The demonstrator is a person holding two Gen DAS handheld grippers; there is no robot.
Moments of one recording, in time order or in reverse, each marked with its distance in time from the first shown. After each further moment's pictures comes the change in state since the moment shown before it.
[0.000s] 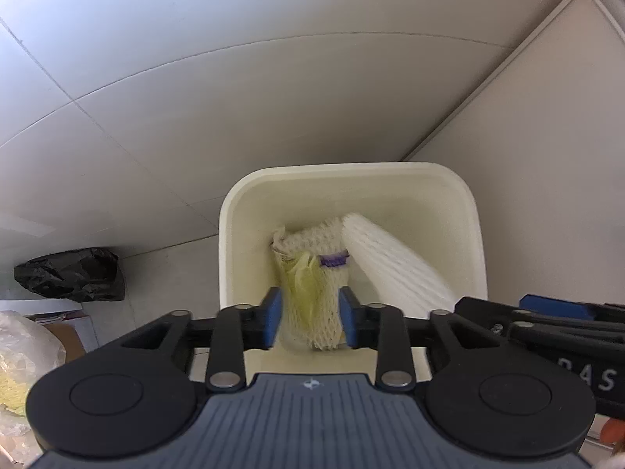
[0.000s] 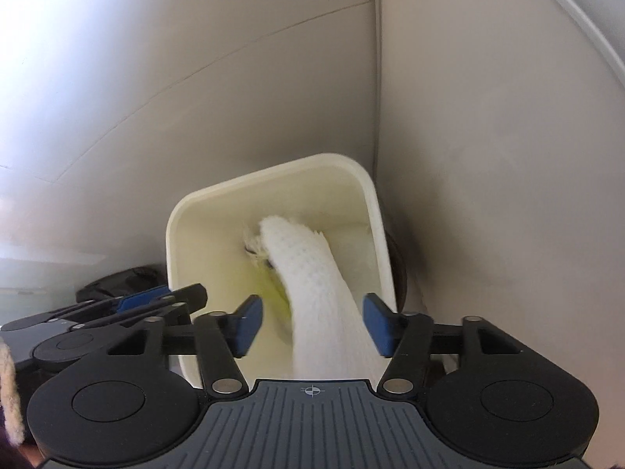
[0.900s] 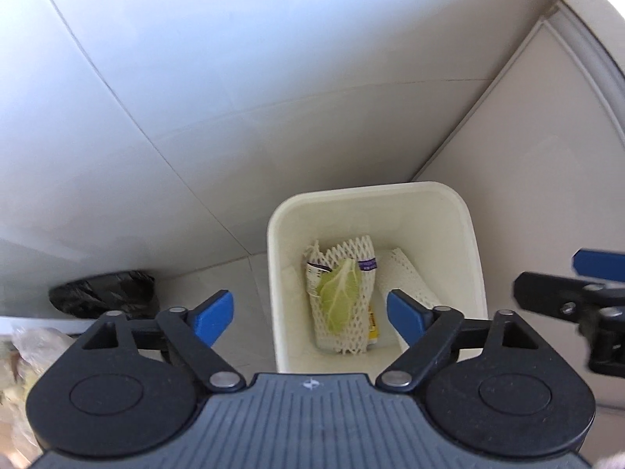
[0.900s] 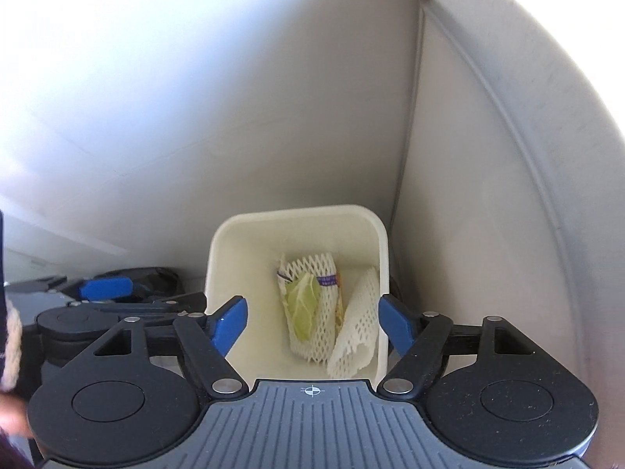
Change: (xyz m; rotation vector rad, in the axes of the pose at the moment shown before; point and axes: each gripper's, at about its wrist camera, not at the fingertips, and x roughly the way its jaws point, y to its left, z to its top) left arm -0.057 0.015 -0.017 0.059 -0.097 0.053; right arm -0.077 0.018 -0.011 -0.183 -0.143 0.048
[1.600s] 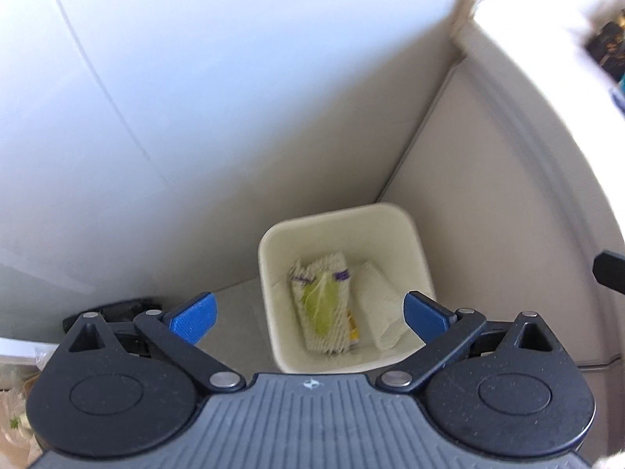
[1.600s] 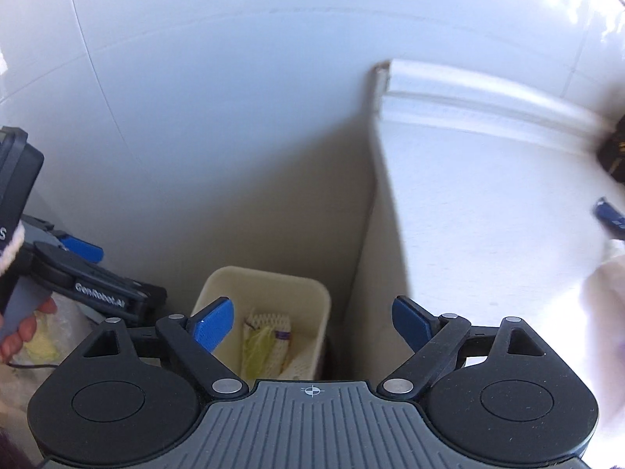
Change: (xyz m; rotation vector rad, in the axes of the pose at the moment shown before) left arm -0.083 -0.016 -0.013 0.074 -0.113 -0.058; right arm -0.139 -0.002 -0.044 -0.239 -0.315 -0.096
